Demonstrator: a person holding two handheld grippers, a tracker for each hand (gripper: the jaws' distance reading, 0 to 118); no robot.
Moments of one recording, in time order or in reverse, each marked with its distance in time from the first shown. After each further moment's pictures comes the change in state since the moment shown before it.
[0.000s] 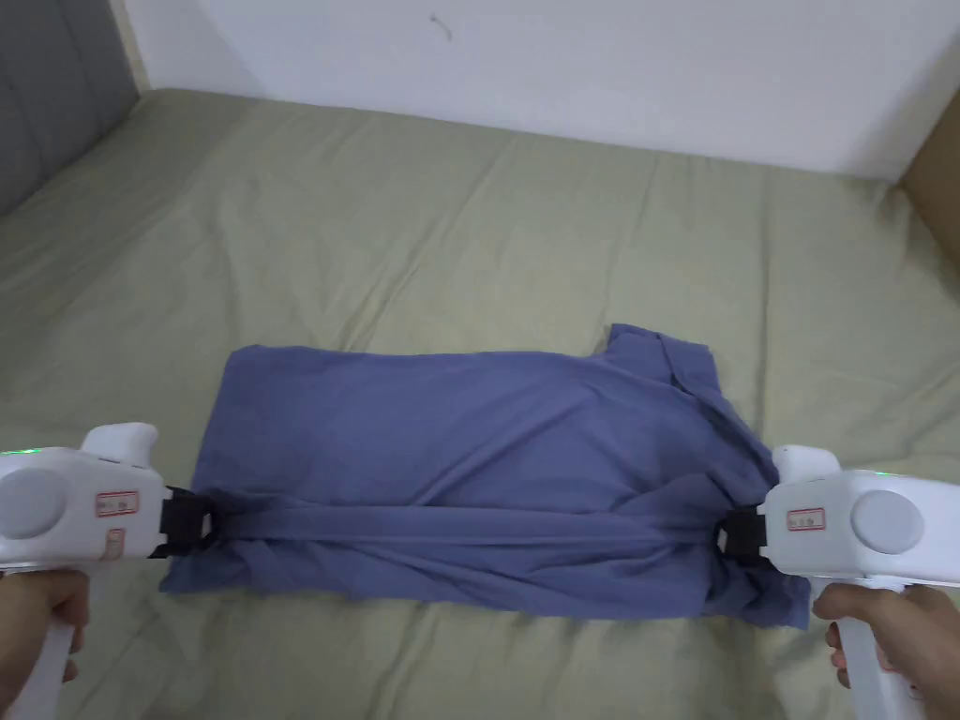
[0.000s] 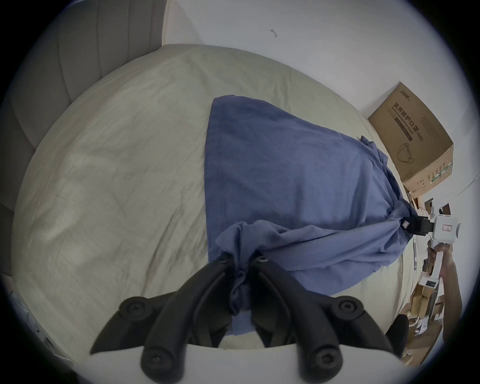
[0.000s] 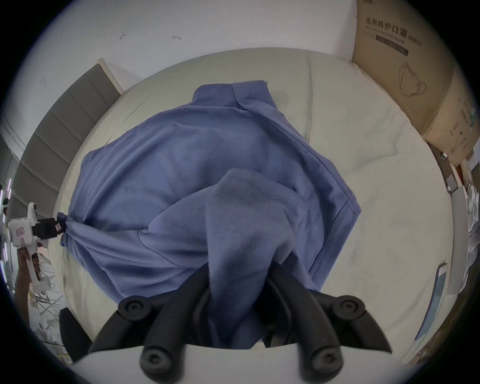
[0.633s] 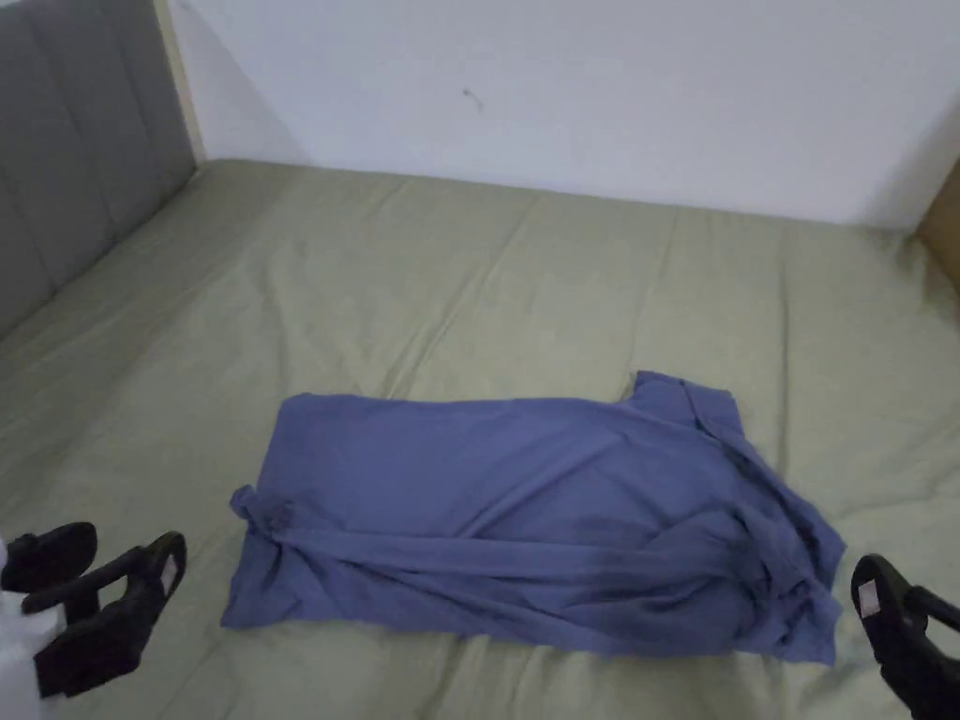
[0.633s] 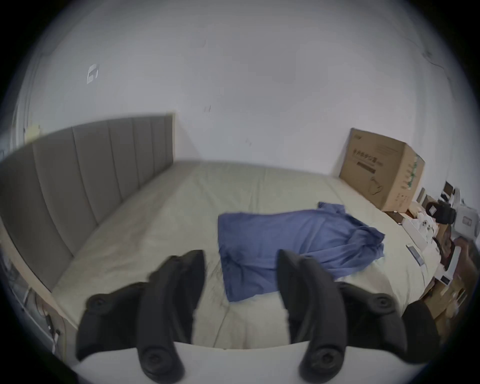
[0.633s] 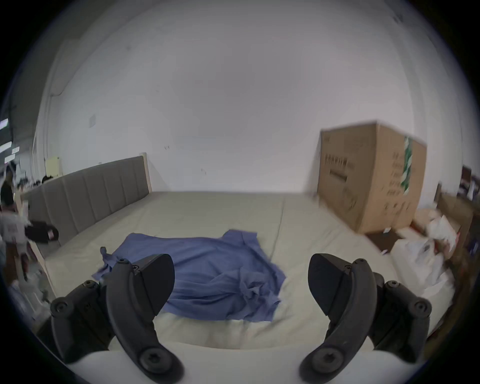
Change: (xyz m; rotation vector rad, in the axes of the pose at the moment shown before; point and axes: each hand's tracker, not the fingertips) left arm 0.020 -0.135 0.191 0.671 0.049 -0.213; right arm -0.063 -0.165 0.246 0.876 -0.082 0.114
